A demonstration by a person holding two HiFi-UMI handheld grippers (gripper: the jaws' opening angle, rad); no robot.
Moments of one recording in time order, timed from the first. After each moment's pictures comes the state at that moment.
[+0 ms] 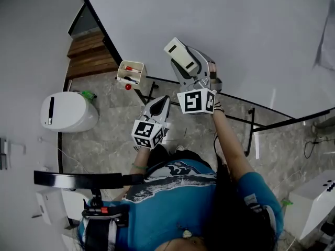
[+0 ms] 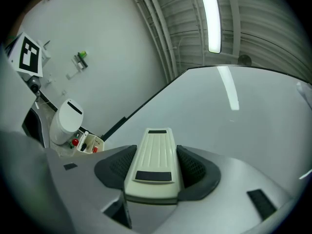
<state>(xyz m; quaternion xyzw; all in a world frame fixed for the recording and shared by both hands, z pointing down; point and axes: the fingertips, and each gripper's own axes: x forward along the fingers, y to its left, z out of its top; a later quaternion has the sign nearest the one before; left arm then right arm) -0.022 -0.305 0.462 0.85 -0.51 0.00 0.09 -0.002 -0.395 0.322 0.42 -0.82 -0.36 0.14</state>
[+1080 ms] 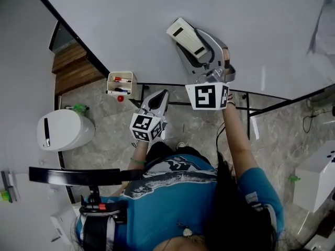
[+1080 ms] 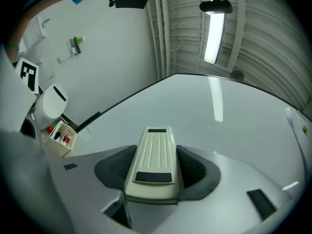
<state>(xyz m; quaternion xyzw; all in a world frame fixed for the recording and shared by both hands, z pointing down) -0.014 -0.363 0.466 0.90 -0.43 0.01 0.11 0.038 -0.425 0.246 0.48 -0.76 -0.42 0.13</state>
